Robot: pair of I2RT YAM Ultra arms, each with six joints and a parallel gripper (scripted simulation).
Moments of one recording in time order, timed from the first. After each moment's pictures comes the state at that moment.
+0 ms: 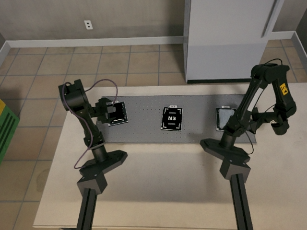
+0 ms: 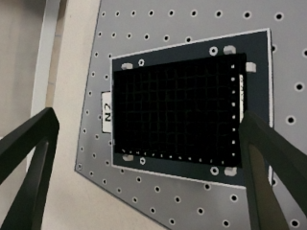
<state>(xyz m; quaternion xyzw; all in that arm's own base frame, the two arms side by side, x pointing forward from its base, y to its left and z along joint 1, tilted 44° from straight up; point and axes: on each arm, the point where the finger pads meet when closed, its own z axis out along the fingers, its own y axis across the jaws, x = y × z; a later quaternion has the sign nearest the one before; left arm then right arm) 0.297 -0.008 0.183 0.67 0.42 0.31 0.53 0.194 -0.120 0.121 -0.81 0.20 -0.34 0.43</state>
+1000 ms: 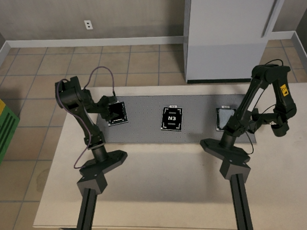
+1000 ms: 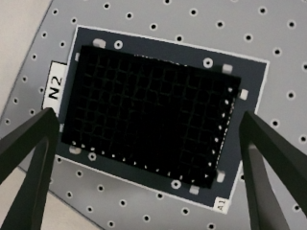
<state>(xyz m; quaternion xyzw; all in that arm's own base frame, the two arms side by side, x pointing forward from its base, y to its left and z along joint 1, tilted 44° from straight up) 0.324 -0.006 0.182 0.56 0.60 0.19 0.53 0.193 -0.121 0.119 -0.80 0.22 -0.34 0.44</state>
